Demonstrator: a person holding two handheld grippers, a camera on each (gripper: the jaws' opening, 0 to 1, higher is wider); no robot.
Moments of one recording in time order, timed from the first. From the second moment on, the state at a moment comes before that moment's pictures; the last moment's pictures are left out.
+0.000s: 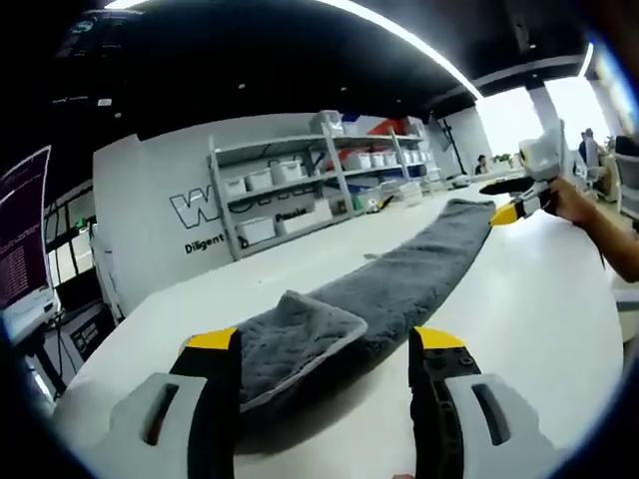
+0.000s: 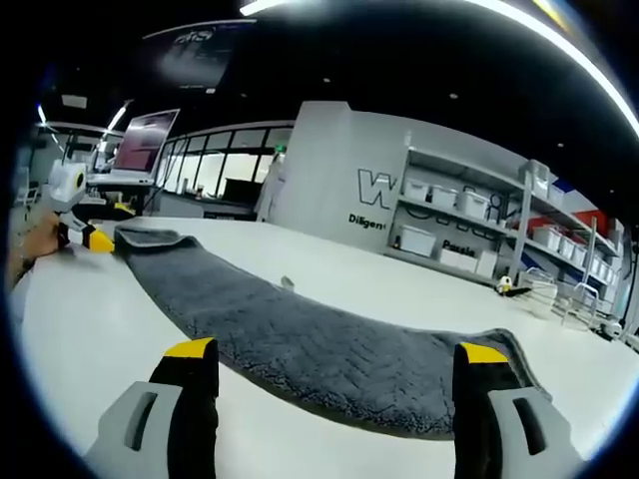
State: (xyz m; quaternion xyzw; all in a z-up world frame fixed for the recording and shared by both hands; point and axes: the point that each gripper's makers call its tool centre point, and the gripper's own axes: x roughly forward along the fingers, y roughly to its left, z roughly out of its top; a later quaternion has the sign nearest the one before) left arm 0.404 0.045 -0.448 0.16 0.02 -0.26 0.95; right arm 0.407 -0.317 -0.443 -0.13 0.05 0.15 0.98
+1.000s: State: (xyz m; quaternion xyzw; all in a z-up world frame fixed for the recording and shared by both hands) left arm 0.396 0.033 -0.460 0.24 0.04 -0.26 0.94; right arm 0.405 -0.314 -0.443 -0.11 0.05 0.16 0.98
